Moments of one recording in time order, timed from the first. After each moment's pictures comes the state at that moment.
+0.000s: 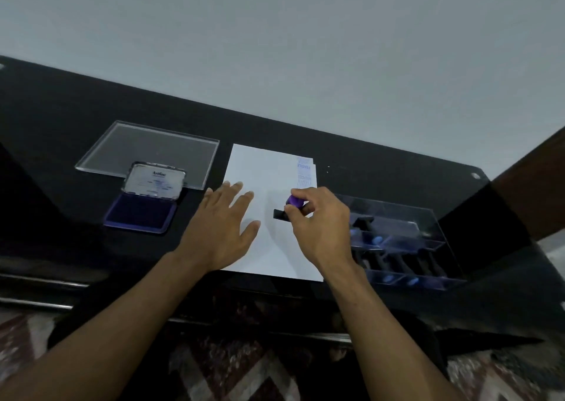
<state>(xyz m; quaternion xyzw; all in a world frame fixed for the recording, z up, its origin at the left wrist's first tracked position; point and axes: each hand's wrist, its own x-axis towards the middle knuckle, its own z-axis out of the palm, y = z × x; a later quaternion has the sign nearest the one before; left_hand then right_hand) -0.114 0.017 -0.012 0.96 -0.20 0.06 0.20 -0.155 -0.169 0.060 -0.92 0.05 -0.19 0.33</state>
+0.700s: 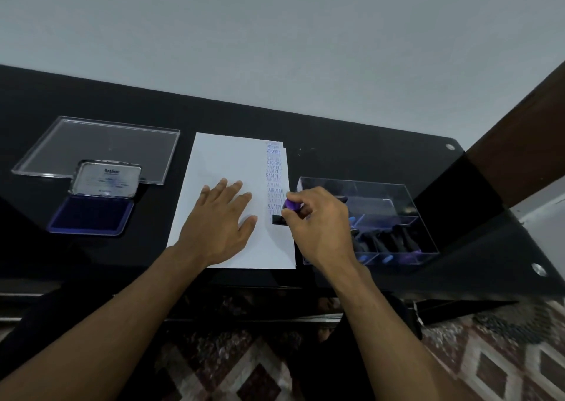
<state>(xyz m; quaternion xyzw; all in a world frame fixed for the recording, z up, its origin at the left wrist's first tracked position) -0.102 -0.036 -0.030 0.96 -0.25 0.03 0.15 -0.177 -0.219 0.054 -0.94 0.06 -0.17 0.29</state>
